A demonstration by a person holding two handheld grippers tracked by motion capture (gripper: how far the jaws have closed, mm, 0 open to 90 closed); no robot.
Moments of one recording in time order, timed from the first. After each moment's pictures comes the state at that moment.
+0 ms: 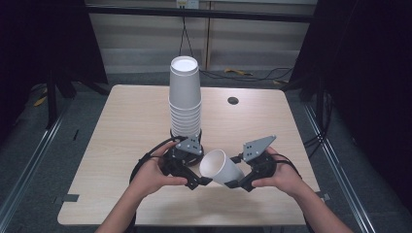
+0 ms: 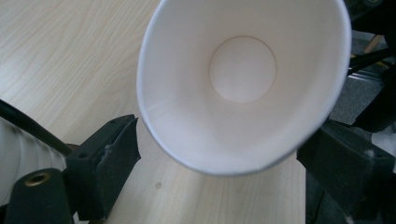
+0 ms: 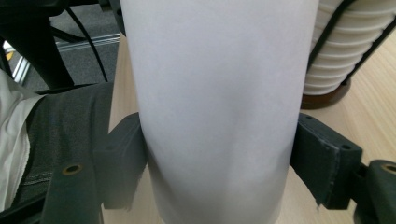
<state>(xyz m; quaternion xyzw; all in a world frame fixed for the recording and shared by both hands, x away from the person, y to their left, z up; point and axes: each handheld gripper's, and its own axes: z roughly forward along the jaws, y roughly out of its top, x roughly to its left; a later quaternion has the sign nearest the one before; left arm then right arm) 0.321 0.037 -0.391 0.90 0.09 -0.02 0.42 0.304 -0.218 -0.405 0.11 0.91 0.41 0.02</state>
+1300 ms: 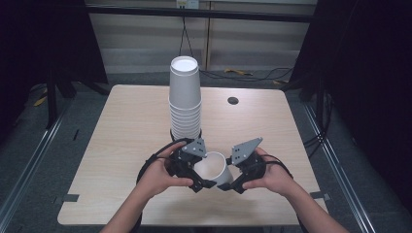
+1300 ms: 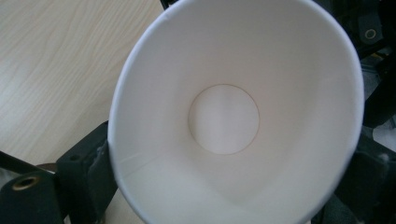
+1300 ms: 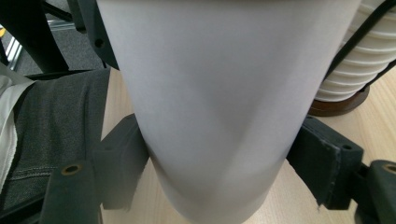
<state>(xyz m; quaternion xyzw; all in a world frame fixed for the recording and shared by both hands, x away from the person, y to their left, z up) 0.320 0.025 -0.397 0.90 0.07 -0.02 0.43 0.306 -0.195 -0.411 0.09 0.92 0.38 0.02</state>
